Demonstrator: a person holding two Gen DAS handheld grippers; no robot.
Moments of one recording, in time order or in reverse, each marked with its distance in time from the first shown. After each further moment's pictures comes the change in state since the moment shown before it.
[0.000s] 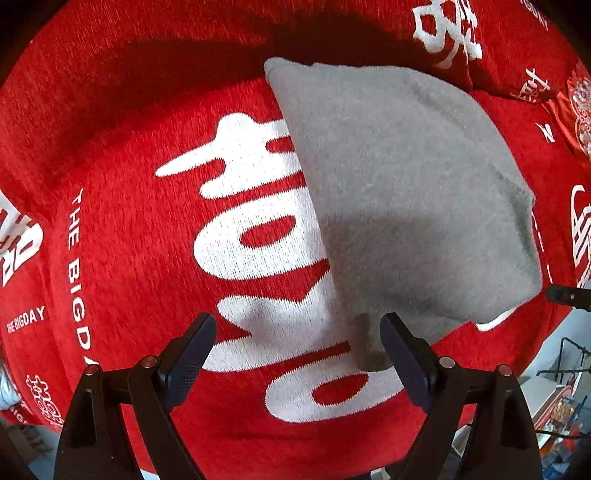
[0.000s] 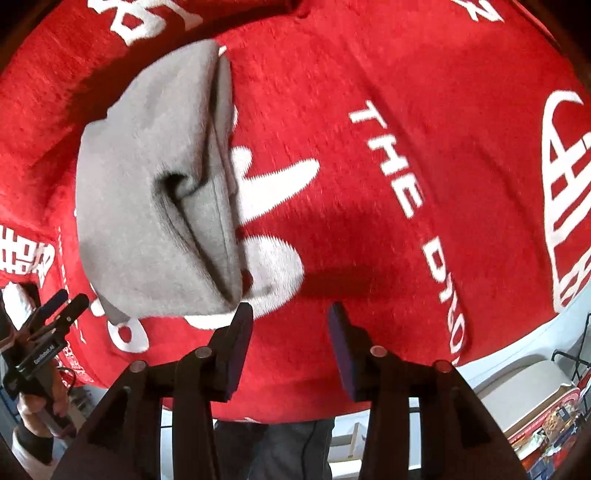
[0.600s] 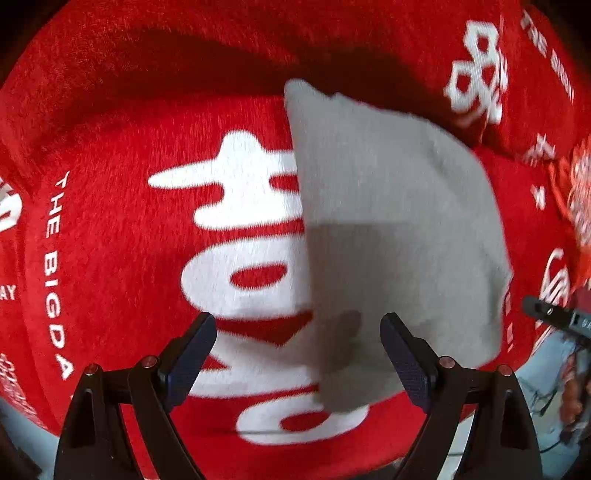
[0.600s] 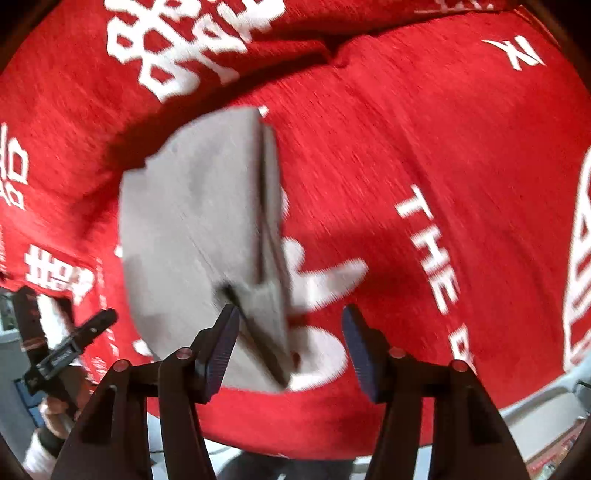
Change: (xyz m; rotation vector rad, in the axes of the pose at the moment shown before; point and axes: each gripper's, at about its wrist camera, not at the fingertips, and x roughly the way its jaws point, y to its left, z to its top) left arm -0.011 0.037 0.055 -0.187 -0.002 -0.167; right arm -0.013 0.009 0.057 -0.018 -0.095 0.187
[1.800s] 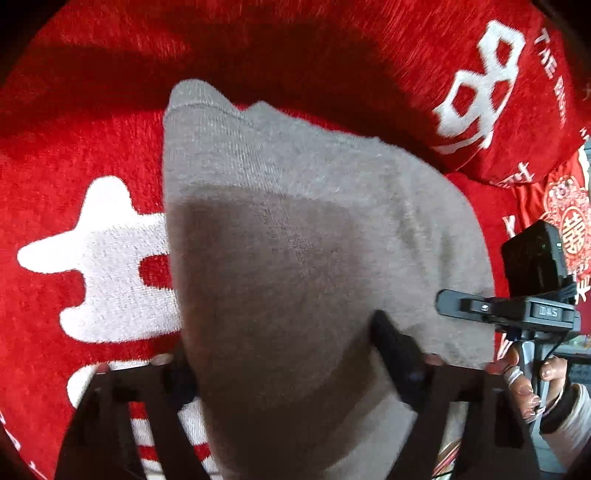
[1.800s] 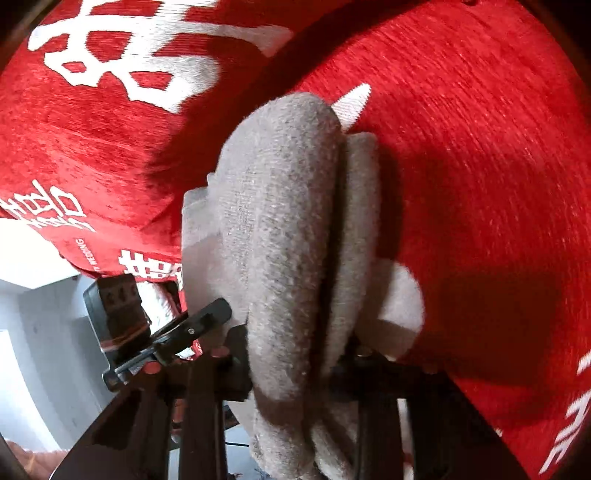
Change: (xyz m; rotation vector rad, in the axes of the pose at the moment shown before) left arm 0.077 -0.035 0.079 0.018 0.022 -0.219; right arm 0.099 0.029 0.073 0.020 0.204 0.480
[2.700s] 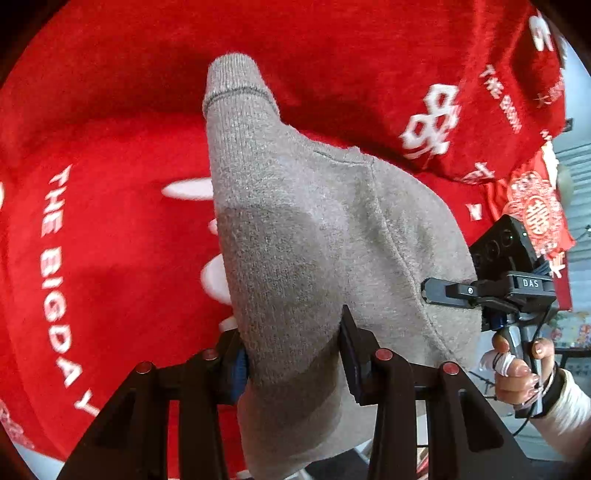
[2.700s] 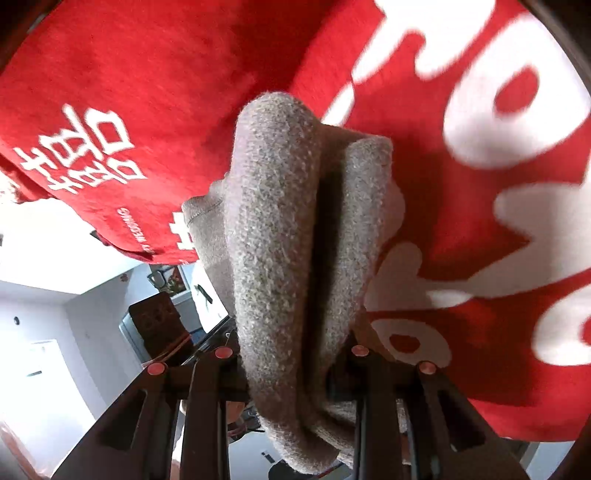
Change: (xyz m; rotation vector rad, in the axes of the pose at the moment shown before) left arm -0.156 0.087 -0.099 0.000 -0.045 -0.011; right arm 0.100 0.103 -0.103 0.129 0.104 0.210
